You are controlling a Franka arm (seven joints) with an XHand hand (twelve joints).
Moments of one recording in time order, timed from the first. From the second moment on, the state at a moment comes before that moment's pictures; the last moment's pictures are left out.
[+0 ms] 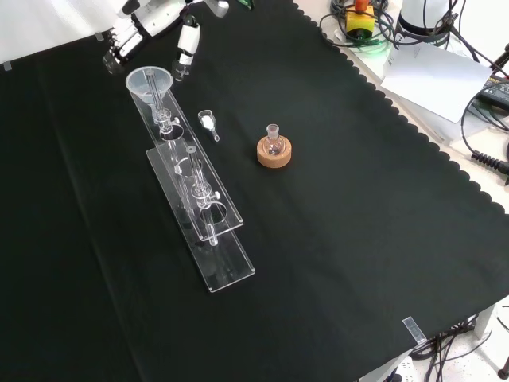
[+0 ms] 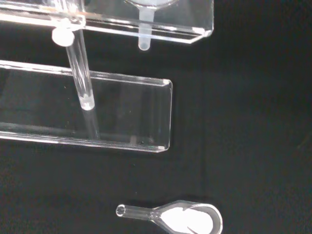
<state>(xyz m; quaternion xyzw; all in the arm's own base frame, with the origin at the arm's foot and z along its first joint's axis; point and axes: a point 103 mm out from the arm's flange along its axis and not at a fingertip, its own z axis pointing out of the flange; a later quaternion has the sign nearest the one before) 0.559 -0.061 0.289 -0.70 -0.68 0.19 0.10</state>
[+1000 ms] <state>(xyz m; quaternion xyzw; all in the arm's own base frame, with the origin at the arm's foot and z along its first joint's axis) 0.566 -0.066 0.271 -0.68 -0.68 0.23 0.12</state>
